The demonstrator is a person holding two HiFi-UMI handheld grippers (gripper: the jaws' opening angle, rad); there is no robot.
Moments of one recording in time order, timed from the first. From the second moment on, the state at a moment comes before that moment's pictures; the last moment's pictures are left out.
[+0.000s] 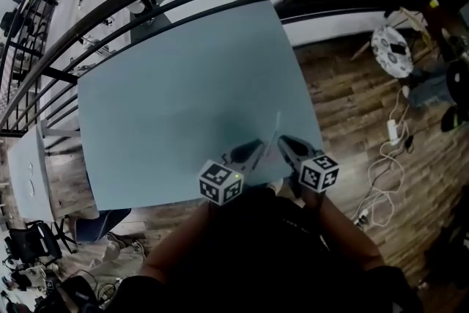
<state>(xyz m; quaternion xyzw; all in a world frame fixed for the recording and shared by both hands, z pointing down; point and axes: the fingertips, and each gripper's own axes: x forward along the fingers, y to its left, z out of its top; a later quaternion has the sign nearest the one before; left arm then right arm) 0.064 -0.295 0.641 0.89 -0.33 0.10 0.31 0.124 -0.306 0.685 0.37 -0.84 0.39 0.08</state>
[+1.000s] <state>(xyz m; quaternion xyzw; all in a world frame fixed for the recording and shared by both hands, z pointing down) 0.048 -0.298 0.662 0.88 -0.30 0.11 0.34 0.119 -0.328 0.729 0.40 -0.81 0.41 0.12</state>
